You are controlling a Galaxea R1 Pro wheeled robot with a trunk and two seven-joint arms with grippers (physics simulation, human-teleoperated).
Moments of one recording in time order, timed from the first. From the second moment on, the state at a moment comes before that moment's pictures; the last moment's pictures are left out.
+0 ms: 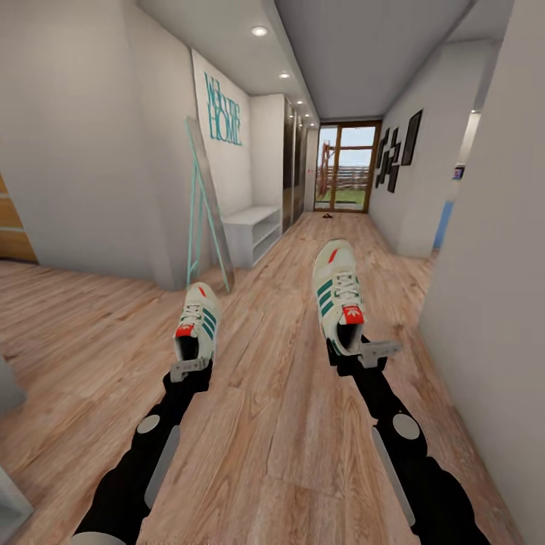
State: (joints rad) left arm -0.42 -0.06 0.00 -1.14 0.12 0.08 0.00; right arm -0.34 0.01 0.10 -1.45 0.05 0.04 0.01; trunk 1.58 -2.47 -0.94
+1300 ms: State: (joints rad) left arm -0.42 -0.06 0.00 -1.14 0.11 0.08 0.00; right arm -0.34 0.02 0.10 -1.45 0.05 0.04 0.01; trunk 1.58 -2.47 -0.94
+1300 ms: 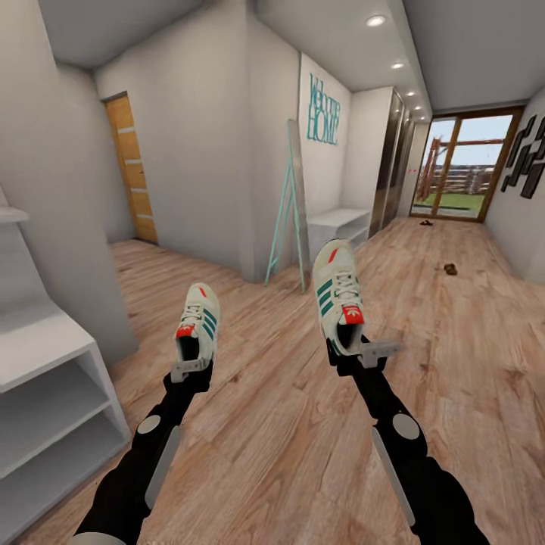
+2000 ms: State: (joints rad) left arm -0.42 -0.06 0.00 -1.14 0.11 0.08 0.00; right arm -0.34 0.02 0.10 -1.45 0.05 0.04 0.01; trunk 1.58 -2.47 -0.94
